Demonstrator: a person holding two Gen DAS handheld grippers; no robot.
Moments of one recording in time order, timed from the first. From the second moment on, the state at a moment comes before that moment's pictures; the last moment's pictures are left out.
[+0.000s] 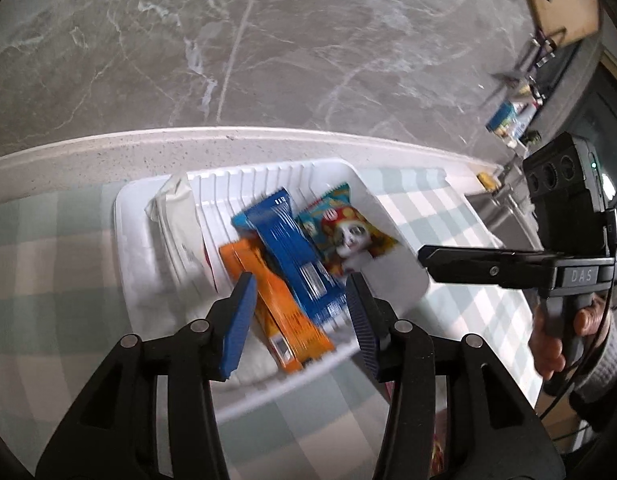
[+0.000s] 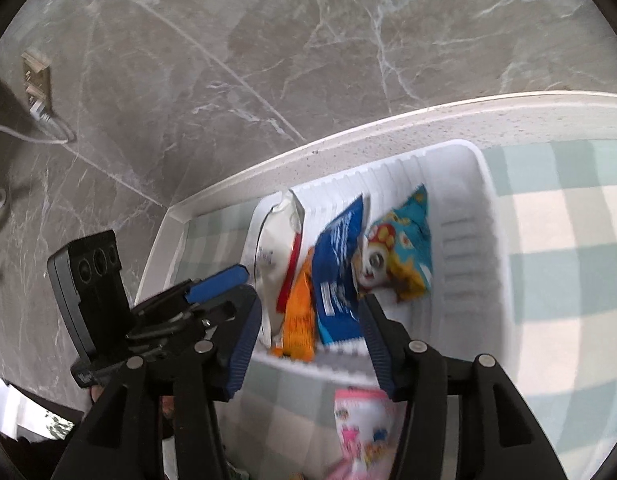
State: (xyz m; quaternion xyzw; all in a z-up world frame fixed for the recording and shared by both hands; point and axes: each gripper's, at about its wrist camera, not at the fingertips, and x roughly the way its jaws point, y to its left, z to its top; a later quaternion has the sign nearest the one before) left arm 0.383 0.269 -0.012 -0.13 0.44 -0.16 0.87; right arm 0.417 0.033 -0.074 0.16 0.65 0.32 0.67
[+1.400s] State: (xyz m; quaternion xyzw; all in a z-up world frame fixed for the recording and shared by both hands) left arm 0.217 0.168 -0.071 -0.10 0.56 -0.20 0.80; right arm 0.214 -0.044 -0.061 0.12 0.71 0.28 0.63
